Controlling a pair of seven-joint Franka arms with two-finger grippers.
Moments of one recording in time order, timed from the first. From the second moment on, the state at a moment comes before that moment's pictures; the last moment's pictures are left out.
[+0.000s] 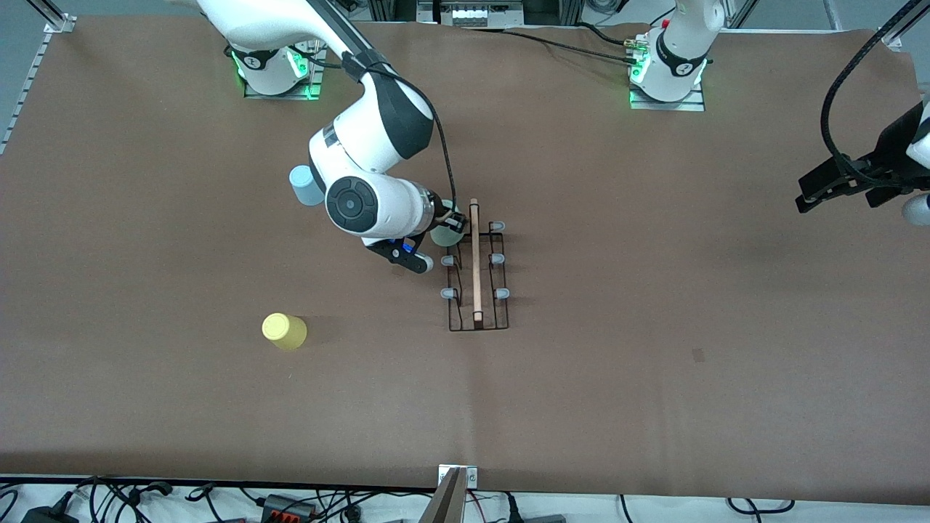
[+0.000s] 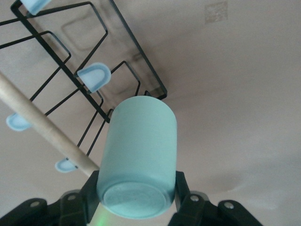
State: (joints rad) left arm 0.17 0.16 -0.24 -1.32 0.03 1.50 -0.19; right arm 0.58 0.65 0.05 -1.35 0.42 1.83 0.95
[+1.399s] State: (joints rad) left arm 0.11 0.05 -0.15 -1.58 -0.04 1.53 -0.17; right arm 0.34 0.74 -0.06 -1.27 0.09 1.96 0.70
